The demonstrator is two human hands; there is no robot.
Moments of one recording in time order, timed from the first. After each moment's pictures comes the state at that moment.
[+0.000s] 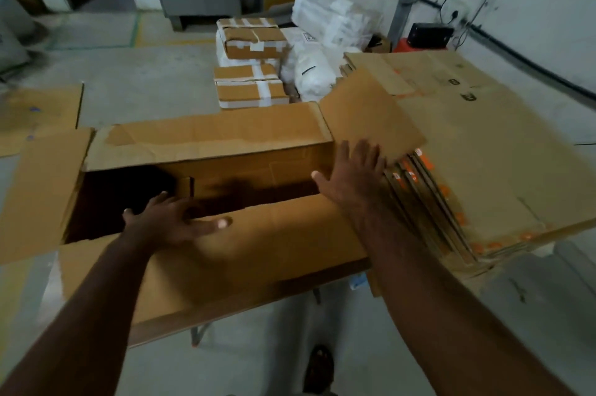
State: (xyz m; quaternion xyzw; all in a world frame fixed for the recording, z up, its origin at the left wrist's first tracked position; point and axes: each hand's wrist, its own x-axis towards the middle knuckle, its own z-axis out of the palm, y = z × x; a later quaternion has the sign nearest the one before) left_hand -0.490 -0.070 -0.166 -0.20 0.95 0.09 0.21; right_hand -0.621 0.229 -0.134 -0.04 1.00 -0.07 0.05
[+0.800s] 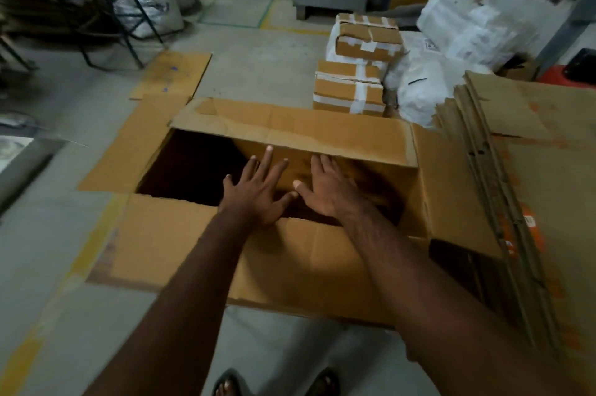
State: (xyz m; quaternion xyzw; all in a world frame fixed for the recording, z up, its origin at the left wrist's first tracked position) left_hand -0.544 -0.014 -0.190 -0.25 0.96 0.06 0.09; right_hand -0.657 0.113 -0.170 -0.35 0.91 -0.10 0.20
